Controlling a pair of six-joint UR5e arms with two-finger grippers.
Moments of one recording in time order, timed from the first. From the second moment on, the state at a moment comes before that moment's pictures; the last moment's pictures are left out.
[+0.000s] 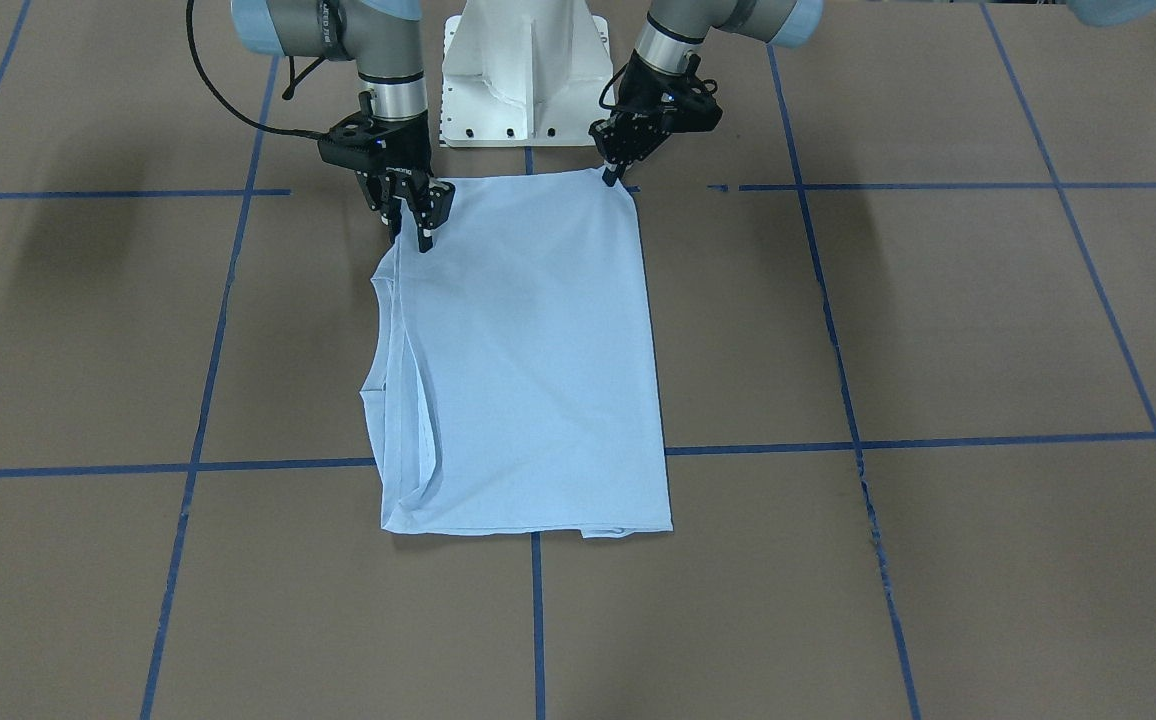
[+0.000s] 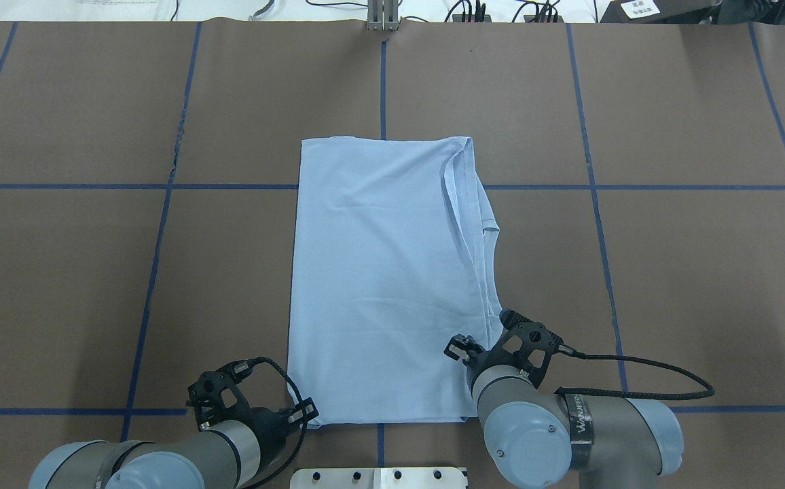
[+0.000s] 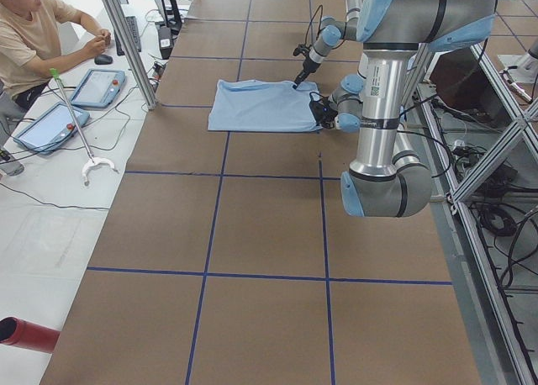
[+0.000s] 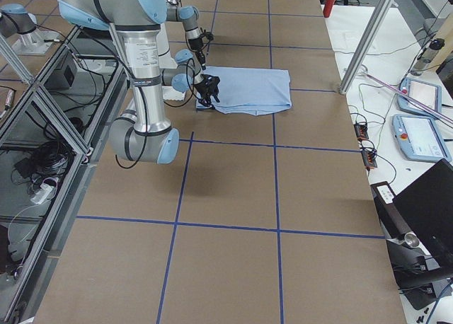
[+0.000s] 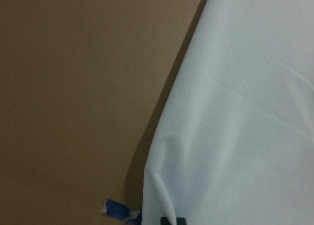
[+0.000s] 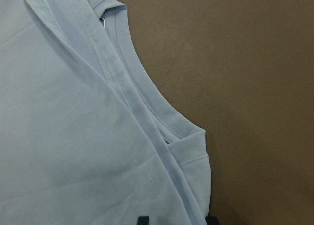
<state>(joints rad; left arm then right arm) -0.02 -1.81 -1.95 -2.07 -1.29 -1.98 0.10 -1.26 1.92 -1.47 1.18 2.03</state>
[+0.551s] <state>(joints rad) -0.02 -1.81 -1.95 -2.07 -1.29 -1.98 0.10 -1.26 1.93 -1.47 1.17 2.03</state>
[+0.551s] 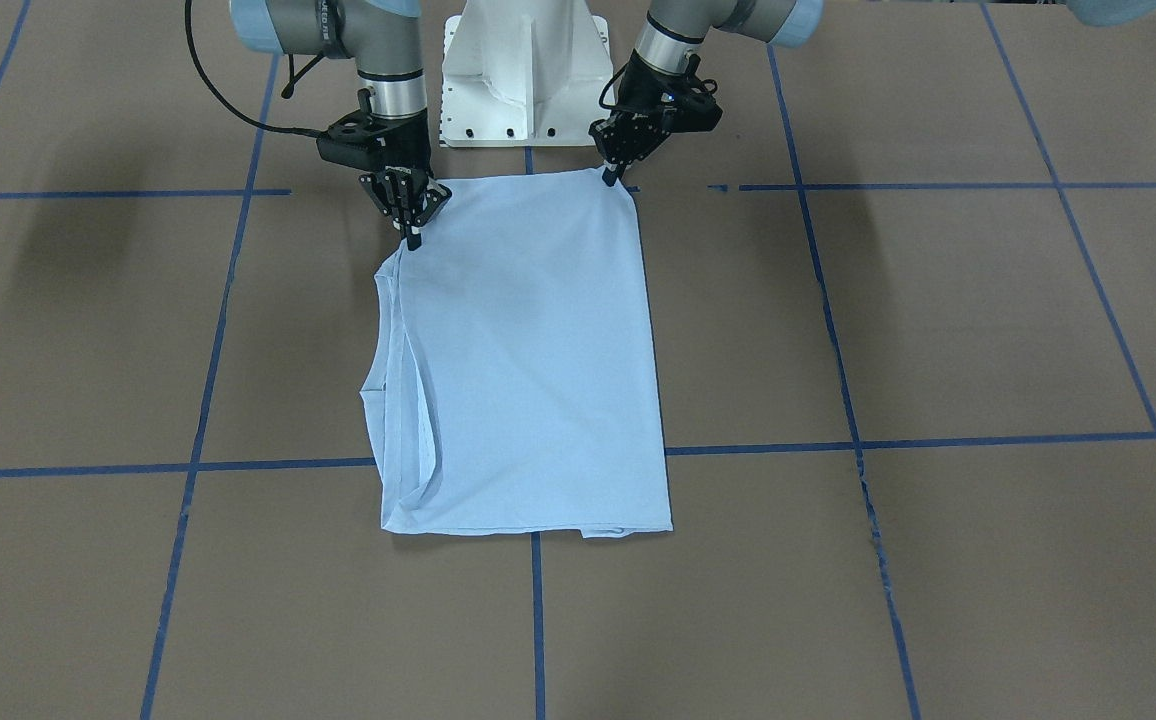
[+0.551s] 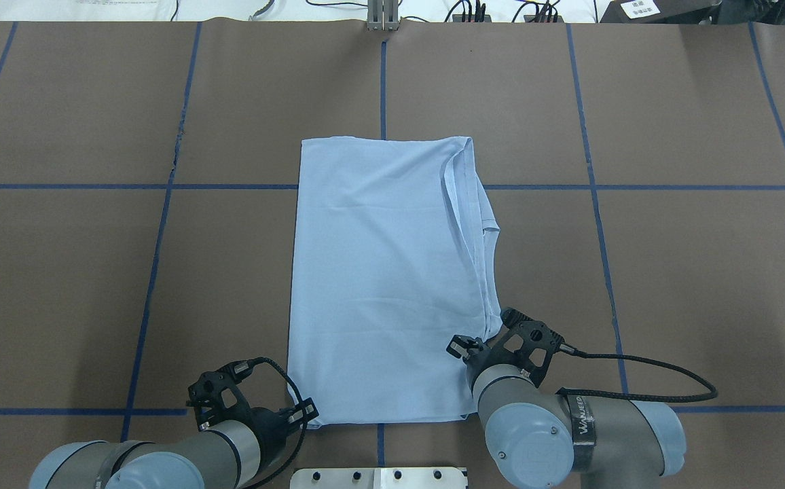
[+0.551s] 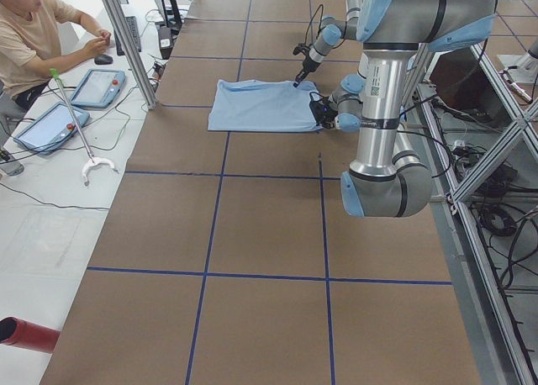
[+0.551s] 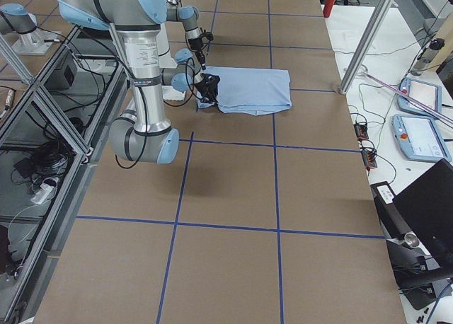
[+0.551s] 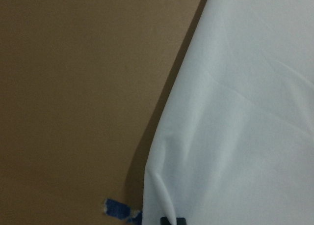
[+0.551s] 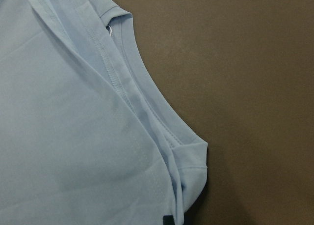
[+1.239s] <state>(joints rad) -0.03 -1.81 -2.12 -1.97 -1.30 -1.96 0.10 -1.28 2.09 -1.54 1.16 2.03</state>
